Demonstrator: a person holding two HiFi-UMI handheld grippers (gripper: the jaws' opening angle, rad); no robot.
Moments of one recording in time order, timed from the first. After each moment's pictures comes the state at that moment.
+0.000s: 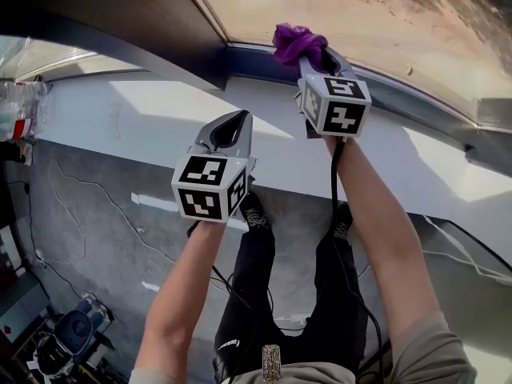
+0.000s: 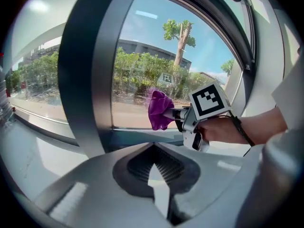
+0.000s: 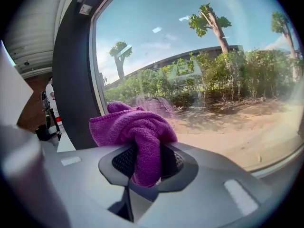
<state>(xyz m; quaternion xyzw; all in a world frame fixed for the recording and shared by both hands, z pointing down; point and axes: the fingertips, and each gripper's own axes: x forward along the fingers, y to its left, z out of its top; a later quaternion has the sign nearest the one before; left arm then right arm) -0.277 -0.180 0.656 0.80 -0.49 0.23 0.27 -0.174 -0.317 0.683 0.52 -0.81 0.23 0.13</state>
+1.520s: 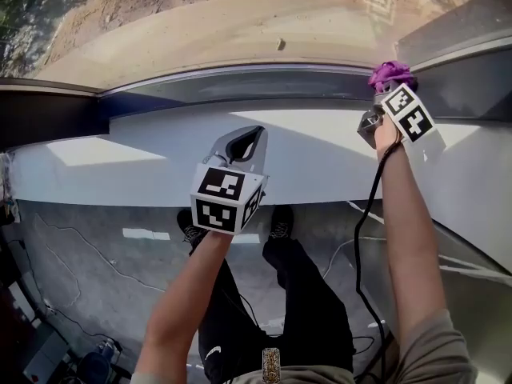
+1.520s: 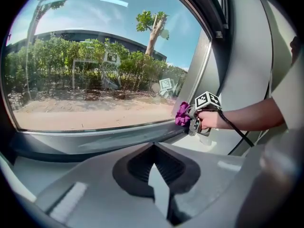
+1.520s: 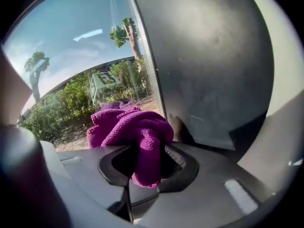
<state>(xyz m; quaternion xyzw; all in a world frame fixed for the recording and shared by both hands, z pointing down) 0.095 -0.142 0.676 0.87 -0.35 0.25 0.26 0.437 -0.212 0.735 0.81 -0.47 0.34 0.03</state>
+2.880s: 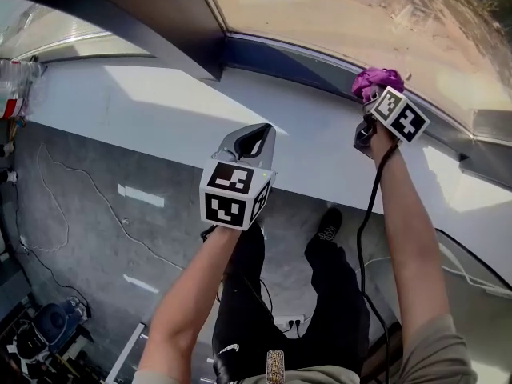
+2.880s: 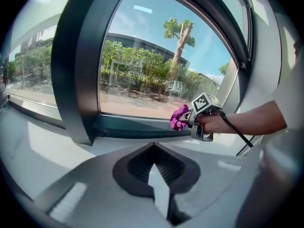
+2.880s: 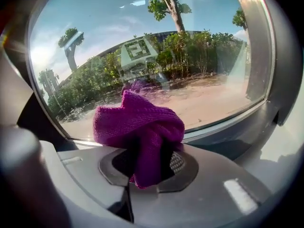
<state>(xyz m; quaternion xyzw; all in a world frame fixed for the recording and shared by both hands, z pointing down) -0.226 -0.140 0.687 0.80 -0.46 0.22 0.30 0.031 -0.279 0.772 0.67 -0.62 0.38 0.17</state>
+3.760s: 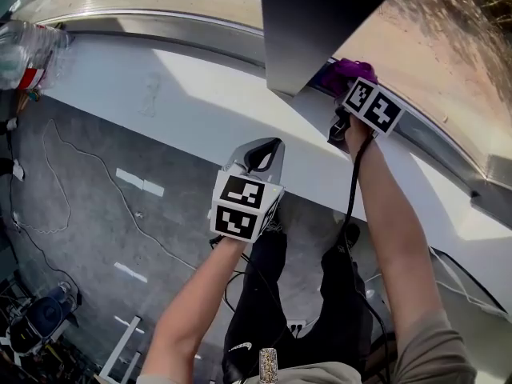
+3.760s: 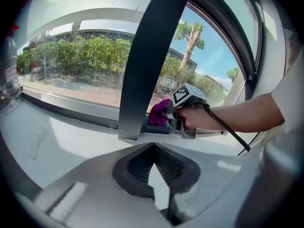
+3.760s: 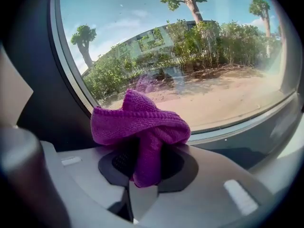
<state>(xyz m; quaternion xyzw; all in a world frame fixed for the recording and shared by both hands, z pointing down) -0.388 -0.140 0.688 0.78 -0.48 0.21 0.33 -0.248 -0.326 0.776 0.59 -0.68 0.40 0.19</state>
